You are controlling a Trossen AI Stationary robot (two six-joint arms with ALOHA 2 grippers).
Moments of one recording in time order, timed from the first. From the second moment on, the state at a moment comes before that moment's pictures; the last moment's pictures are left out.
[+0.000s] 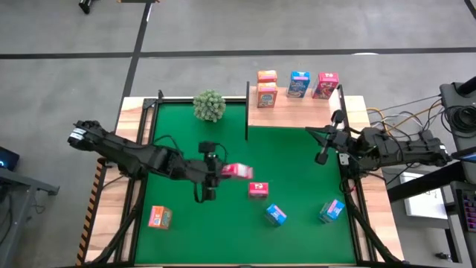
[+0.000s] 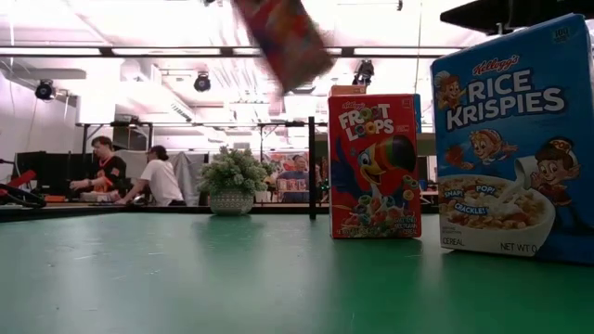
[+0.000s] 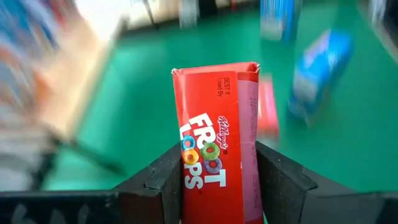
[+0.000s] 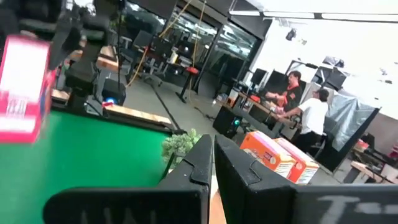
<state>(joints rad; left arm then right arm) -0.32 1.39 1.23 -0.48 -0.43 -0.01 0.02 0.32 0.41 0.10 0.36 -0.47</state>
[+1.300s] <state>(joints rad) 0.20 1.89 1.65 0.12 -0.19 0.31 0.02 0.01 0.40 -0.11 0.18 -0.44</state>
